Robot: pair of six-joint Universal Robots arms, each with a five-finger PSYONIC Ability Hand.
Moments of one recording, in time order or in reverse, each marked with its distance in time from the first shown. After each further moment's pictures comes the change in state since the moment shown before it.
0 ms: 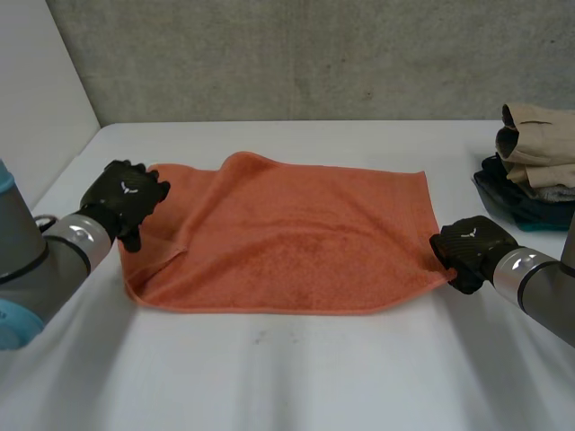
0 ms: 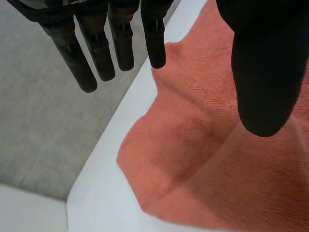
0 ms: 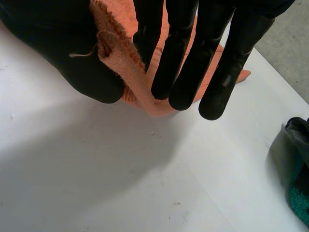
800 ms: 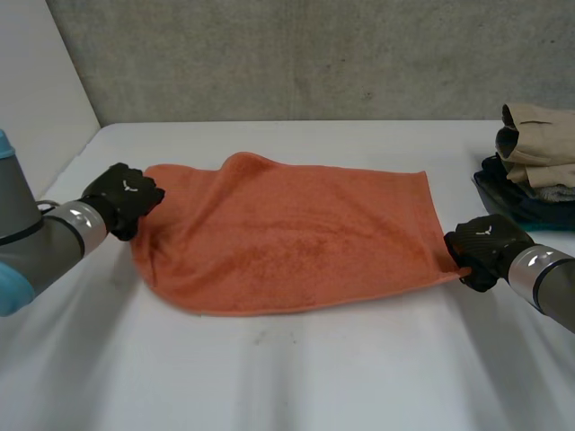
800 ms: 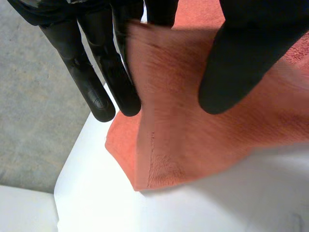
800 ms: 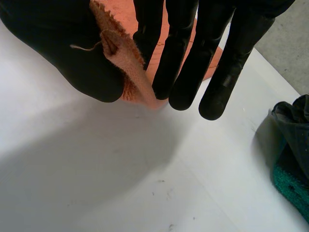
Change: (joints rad) left arm 0.040 -0.108 0.184 -0.197 0.033 0.109; right arm -0.054 -0.013 0.005 0.013 -0.009 -0.006; left_hand 0.529 0.653 0.652 0.662 0.668; right_hand 0.000 0.000 0.000 0.000 0.000
